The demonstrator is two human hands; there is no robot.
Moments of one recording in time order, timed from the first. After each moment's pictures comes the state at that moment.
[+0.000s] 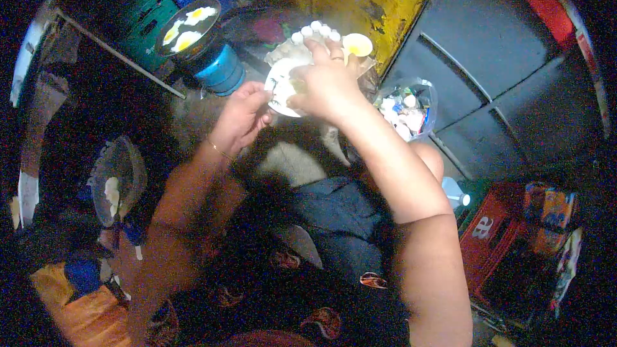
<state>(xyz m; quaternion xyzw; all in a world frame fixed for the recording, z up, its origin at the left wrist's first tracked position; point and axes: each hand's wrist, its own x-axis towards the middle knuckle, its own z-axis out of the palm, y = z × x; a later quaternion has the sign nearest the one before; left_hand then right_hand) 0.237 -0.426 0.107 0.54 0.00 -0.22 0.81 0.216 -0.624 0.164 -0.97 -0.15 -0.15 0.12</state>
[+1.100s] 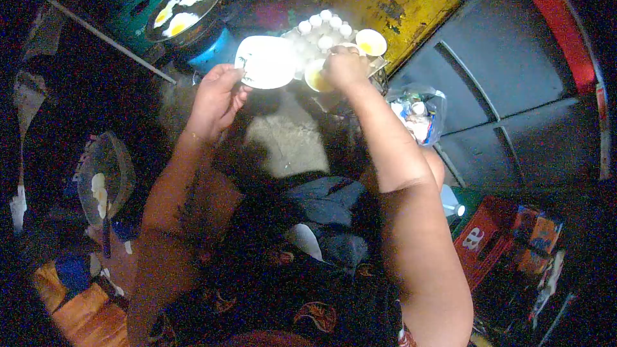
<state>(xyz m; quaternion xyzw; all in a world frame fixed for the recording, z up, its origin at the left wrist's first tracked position) 0.296 -0.378 0.093 0.53 0.07 -0.12 0.84 0.345 -0.659 0.028 -0.99 -0.08 -0.10 -0.01</state>
